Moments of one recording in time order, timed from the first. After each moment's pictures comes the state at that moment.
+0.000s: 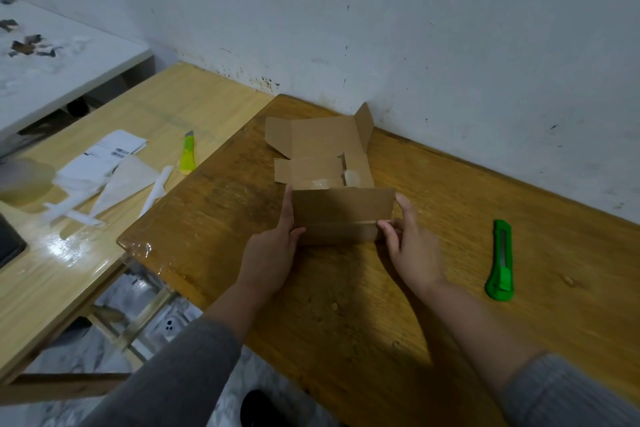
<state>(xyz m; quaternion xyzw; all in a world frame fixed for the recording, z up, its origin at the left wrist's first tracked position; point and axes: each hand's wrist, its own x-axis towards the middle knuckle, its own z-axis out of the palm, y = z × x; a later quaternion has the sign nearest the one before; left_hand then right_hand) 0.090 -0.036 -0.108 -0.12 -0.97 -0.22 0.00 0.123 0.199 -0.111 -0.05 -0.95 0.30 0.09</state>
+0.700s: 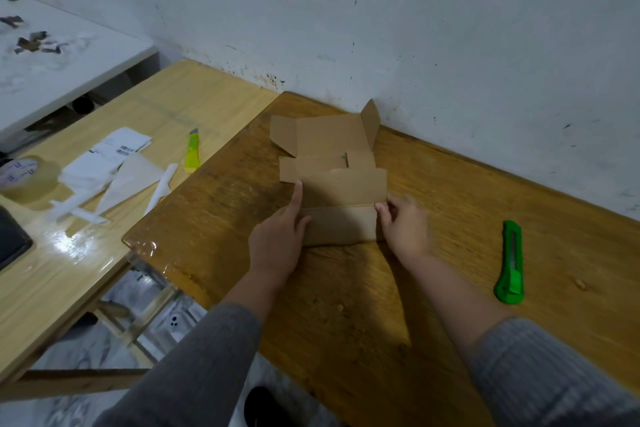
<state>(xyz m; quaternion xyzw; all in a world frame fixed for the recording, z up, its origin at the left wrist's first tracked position) 0.070 -0.029 -0.121 -0.10 -0.97 -0.18 0.11 0.074 0.184 -0.124 -0.17 -0.94 0.30 0.07</state>
